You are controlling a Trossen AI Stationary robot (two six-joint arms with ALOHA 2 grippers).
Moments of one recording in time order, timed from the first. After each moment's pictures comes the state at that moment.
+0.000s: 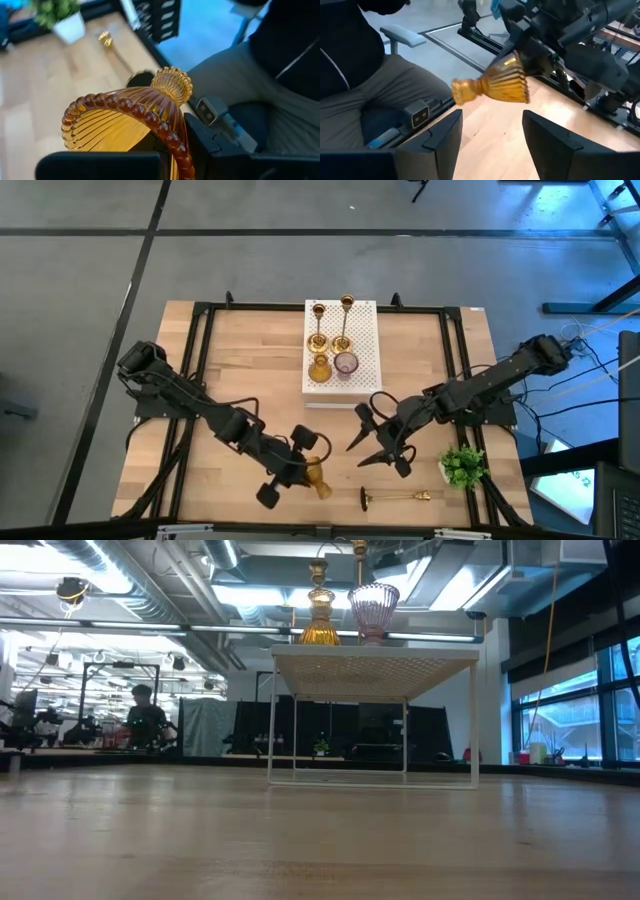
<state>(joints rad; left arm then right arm) -0.53 1.64 1.29 -0.26 -0.02 -0.01 0.45 1.35 0.93 0.07 -0.14 -0.27</state>
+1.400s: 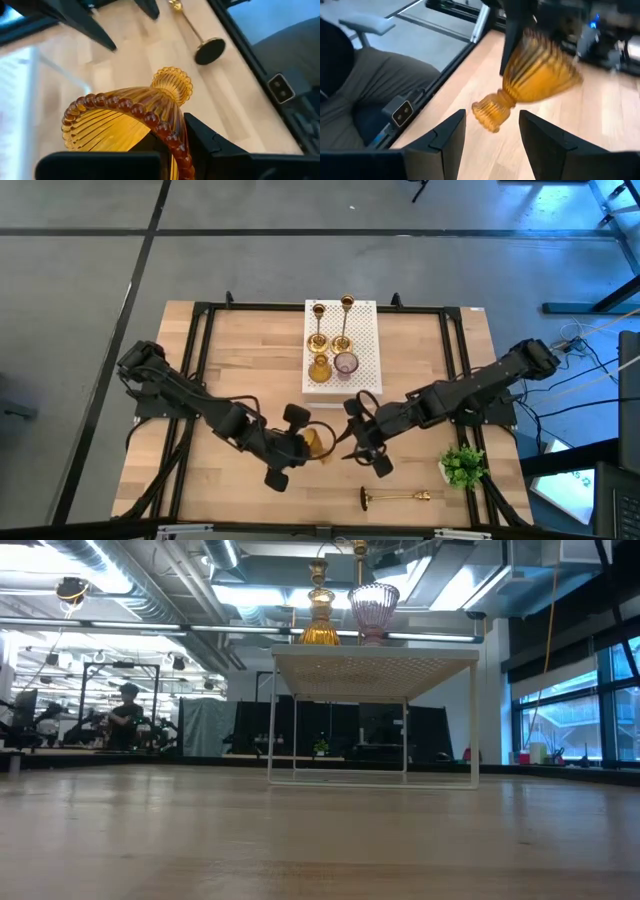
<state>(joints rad) -0.52 1.63 1.42 -0.58 -0.32 -0.06 0.43 1.49 1.13 -0.17 -0.01 -0.05</state>
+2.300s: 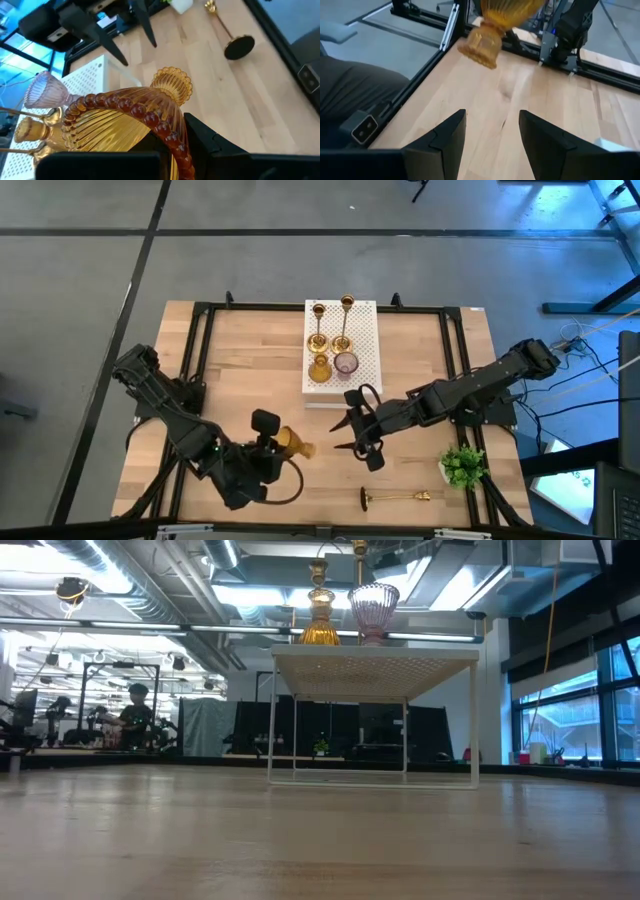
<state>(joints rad) -0.74 1.63 1.61 -0.92 -0.74 -0.17 0.42 1.49 1.14 -0.12 0.13 -0.08</state>
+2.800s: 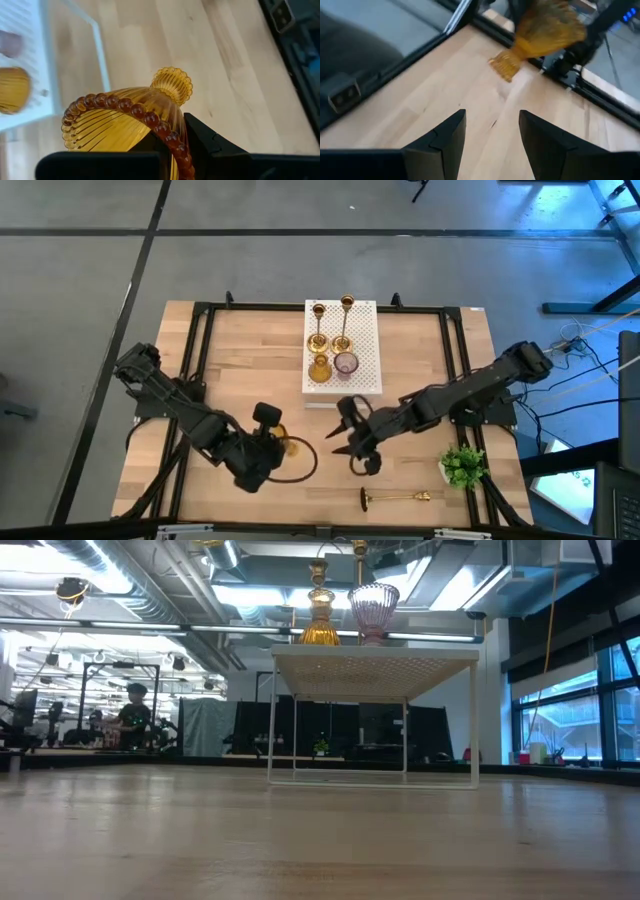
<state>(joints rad) -0.64 1.63 1.61 -1.14 -0.42 -0.28 0.43 1.55 1.14 -0.10 0.13 -0.33</state>
